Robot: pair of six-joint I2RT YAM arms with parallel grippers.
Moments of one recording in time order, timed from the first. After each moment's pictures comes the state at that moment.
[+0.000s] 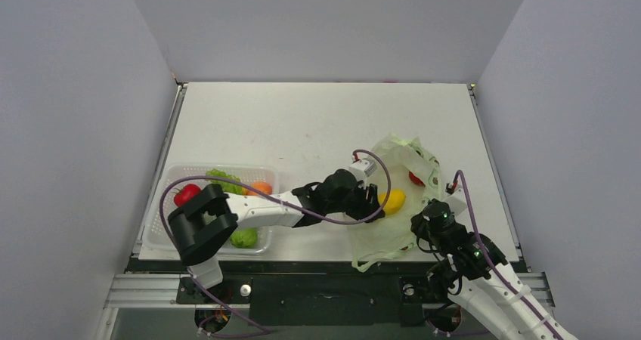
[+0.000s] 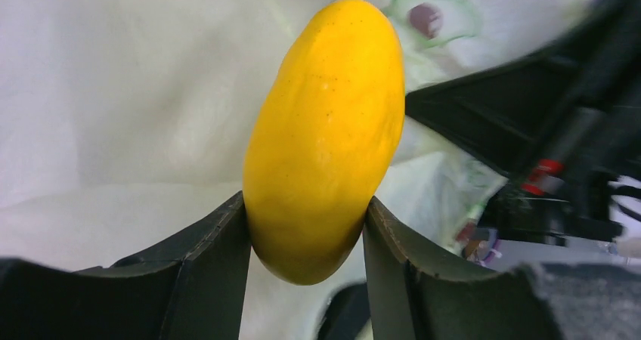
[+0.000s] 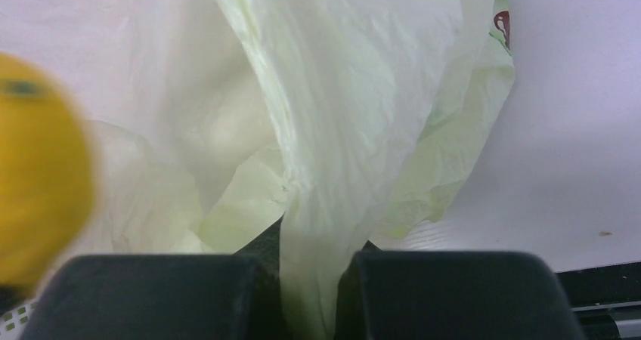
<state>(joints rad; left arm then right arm) -1.09 1.62 0.98 0.19 0.07 -0.64 0.59 0.42 0.48 -0.88 0.39 0.92</state>
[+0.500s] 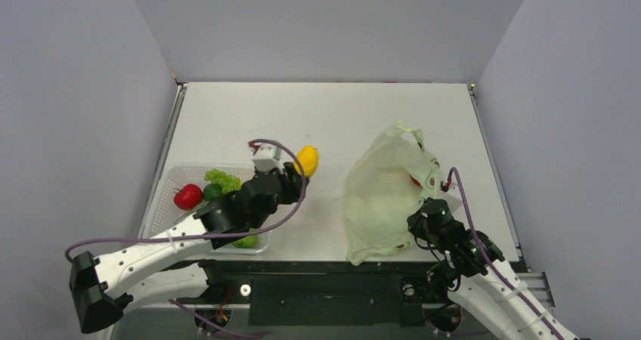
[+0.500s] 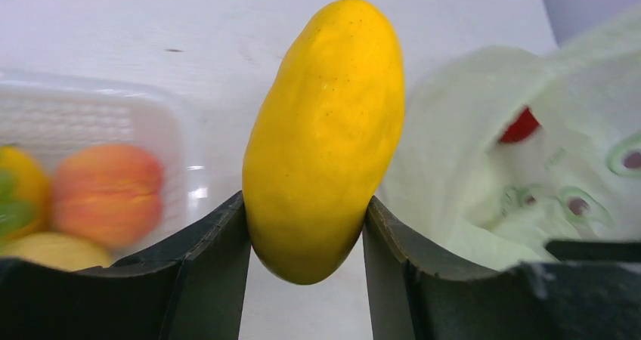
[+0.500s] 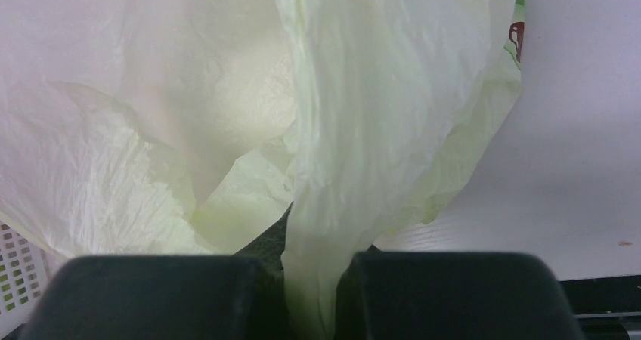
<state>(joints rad) -1.01 0.96 0.79 -0.24 -0.53 -0.70 0.57 0.46 0.48 -0.84 0.33 0.88</state>
